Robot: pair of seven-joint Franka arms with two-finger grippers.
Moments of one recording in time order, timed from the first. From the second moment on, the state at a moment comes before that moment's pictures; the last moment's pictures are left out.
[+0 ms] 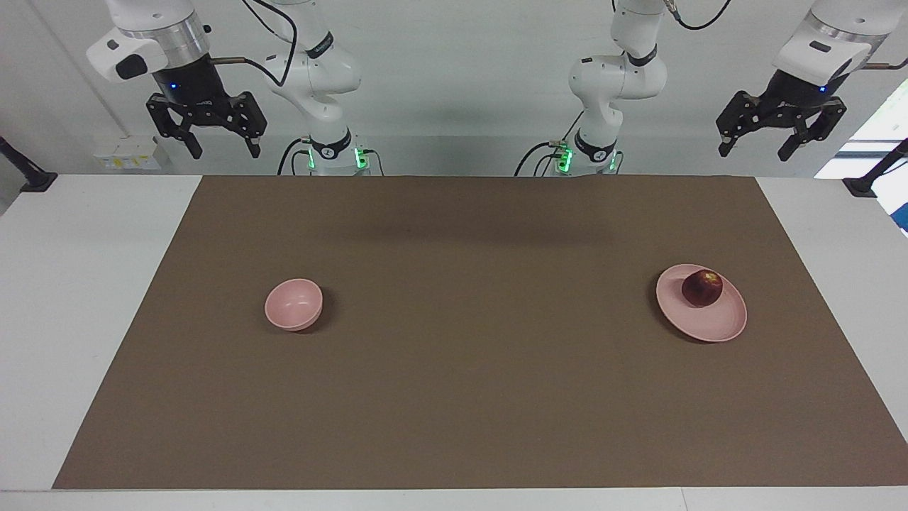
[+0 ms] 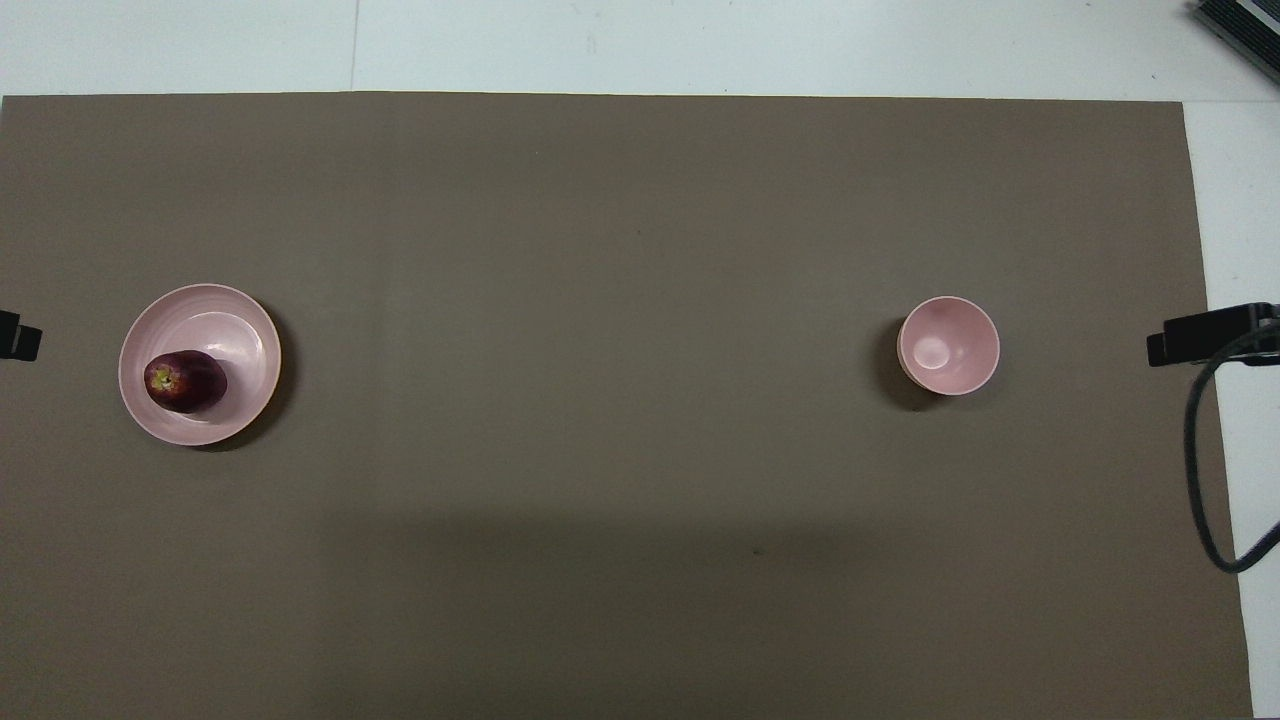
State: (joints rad) left arm -0.08 -0.01 0.06 -1.36 0.01 1.37 0.16; right arm 0.07 -0.07 -0.08 -1.49 0.01 1.46 0.00
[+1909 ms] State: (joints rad) left arm -0.08 -0.05 0.08 -1.67 0.01 1.66 0.16; right arm 0.07 -0.07 -0.08 -1.49 0.01 1.46 0.00
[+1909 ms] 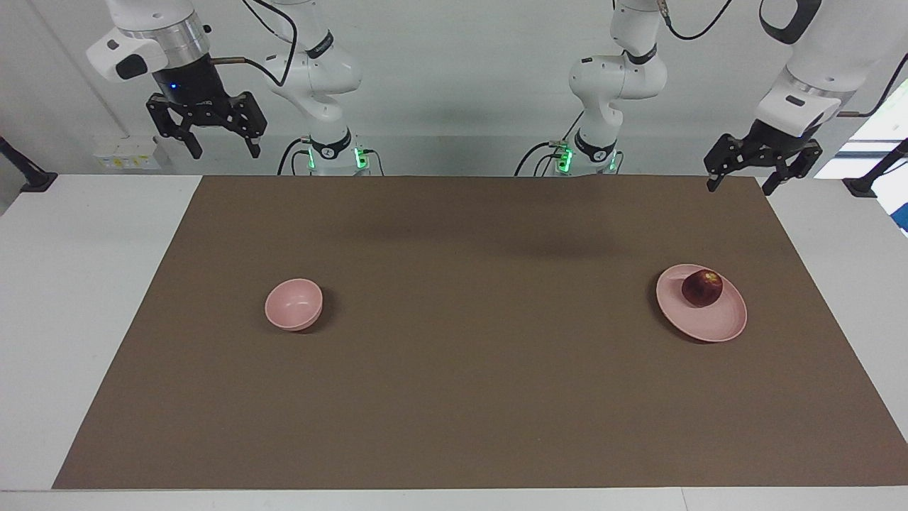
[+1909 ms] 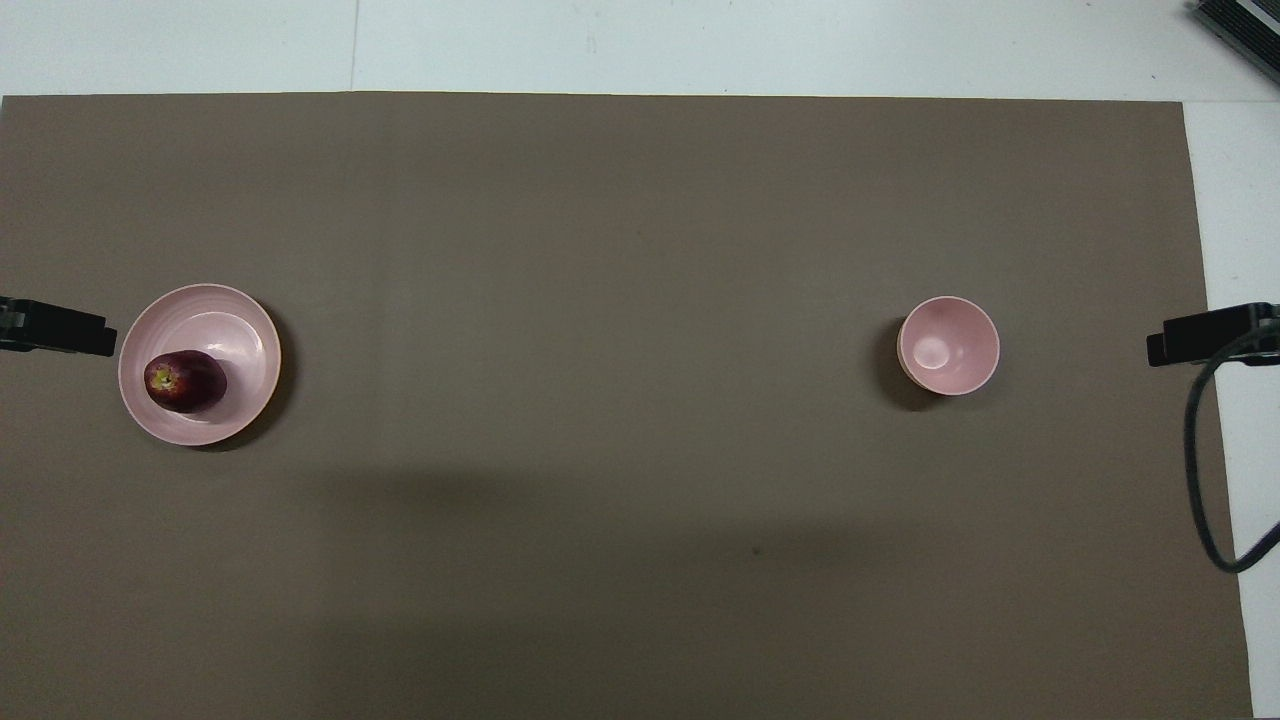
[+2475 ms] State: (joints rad) left arm 0.02 0.02 0.08 -1.86 0.01 1.97 0.28; right arm 0.07 -0.07 -0.08 -1.49 0.01 1.46 0.00
